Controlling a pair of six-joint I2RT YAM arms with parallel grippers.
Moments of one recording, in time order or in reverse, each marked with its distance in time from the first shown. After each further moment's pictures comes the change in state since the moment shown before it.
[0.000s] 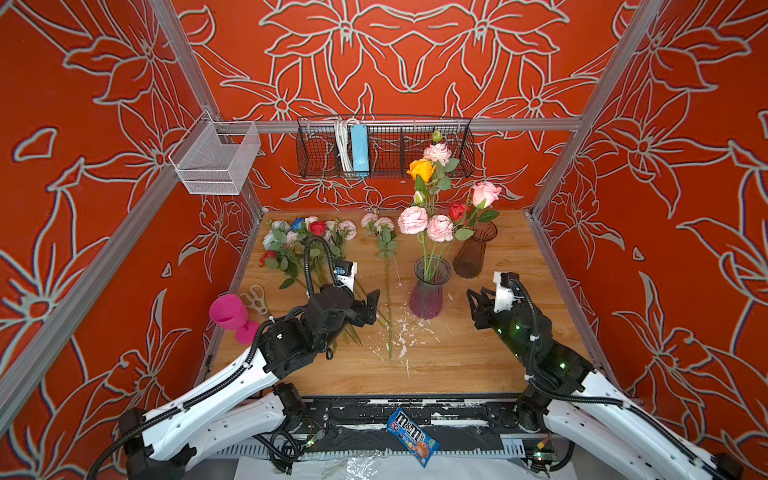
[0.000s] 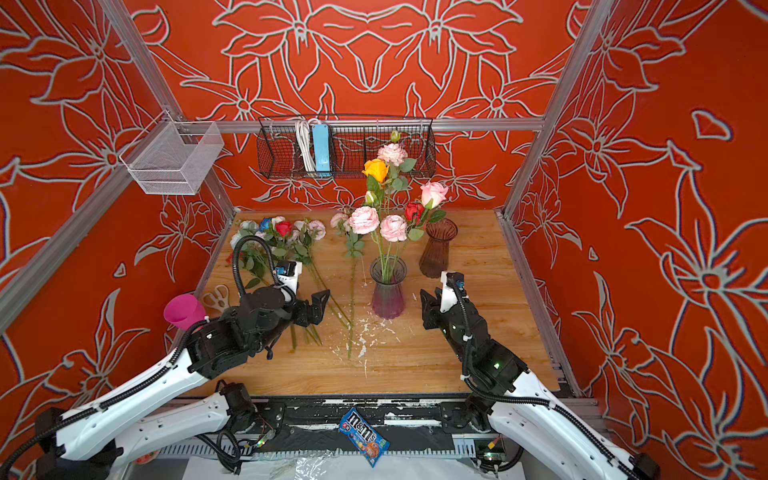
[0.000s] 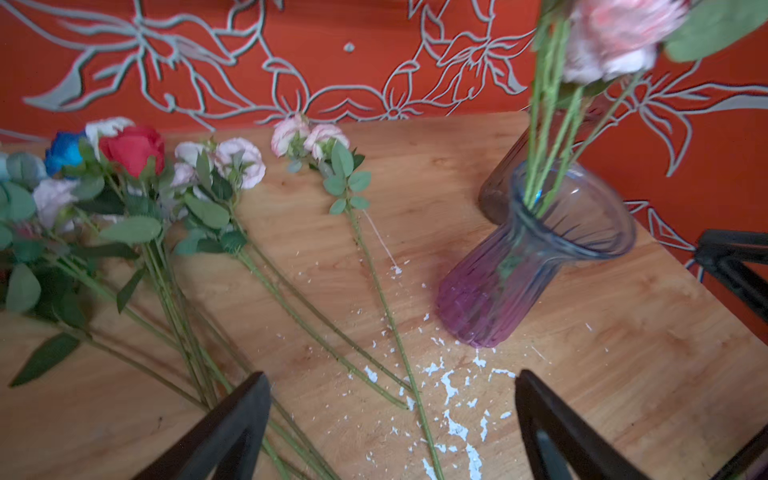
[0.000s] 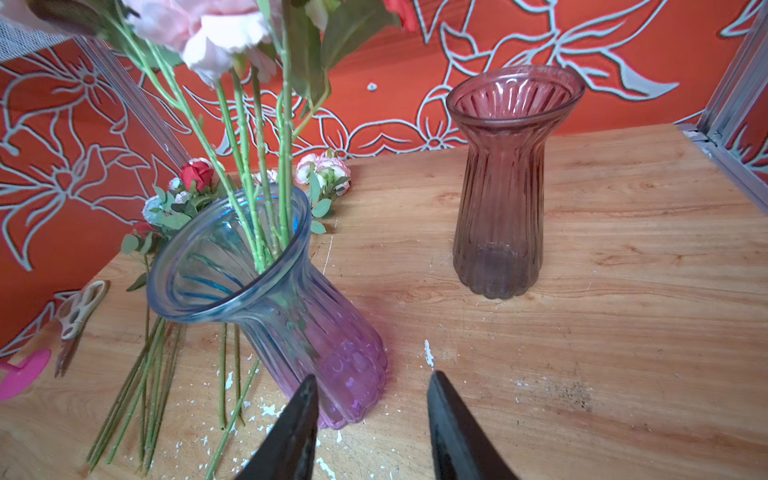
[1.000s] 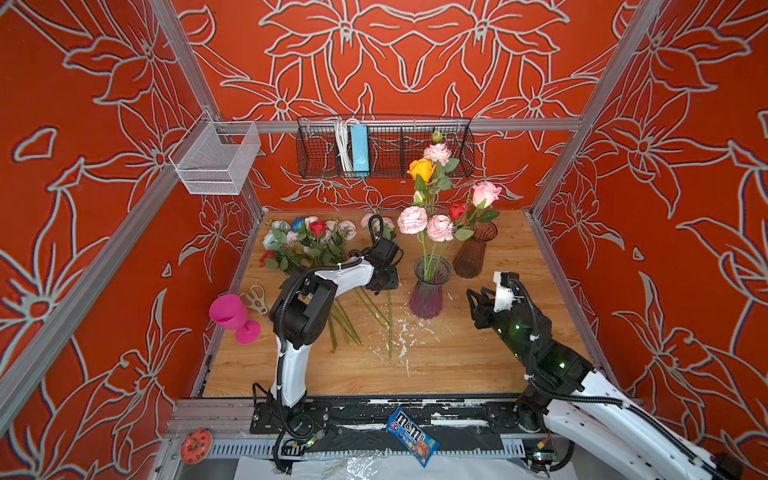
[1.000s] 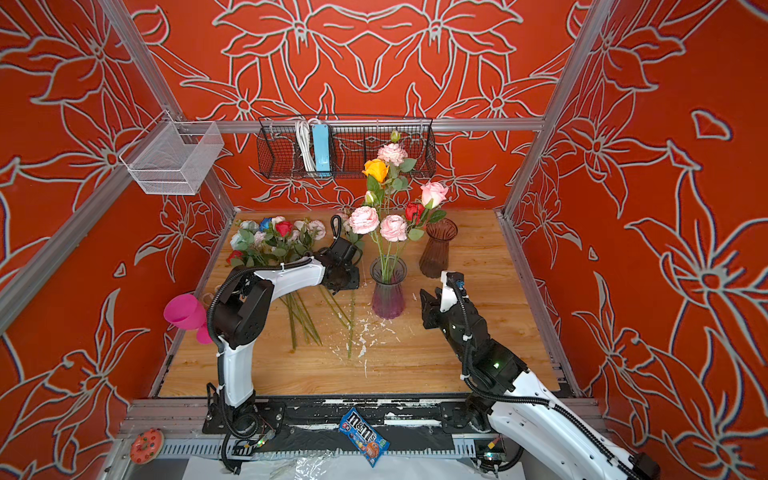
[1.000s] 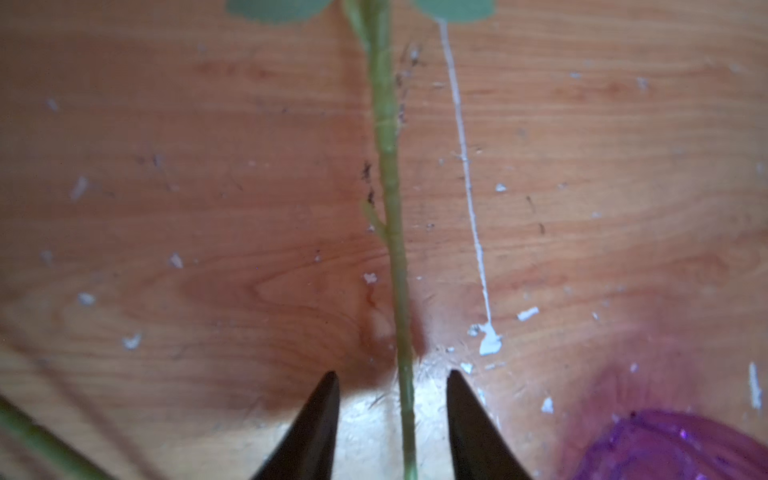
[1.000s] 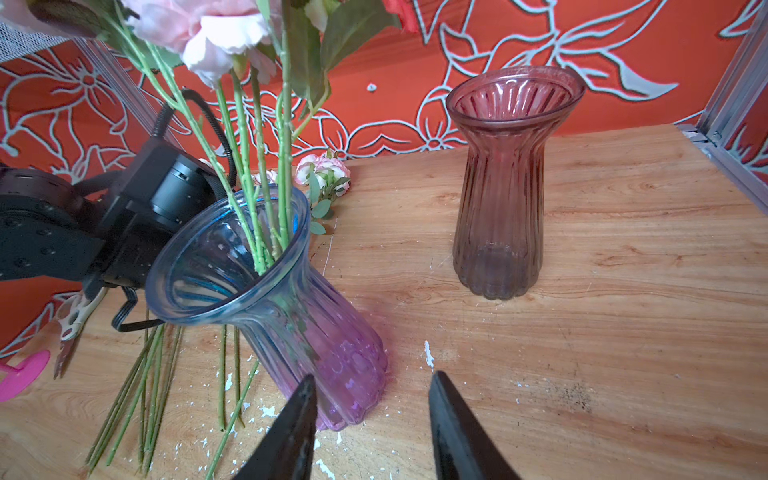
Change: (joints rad) left arm 0.284 1.182 0.589 -0.016 0.380 -0.127; right arm -0.004 -0.011 0.000 0.003 0.002 0.000
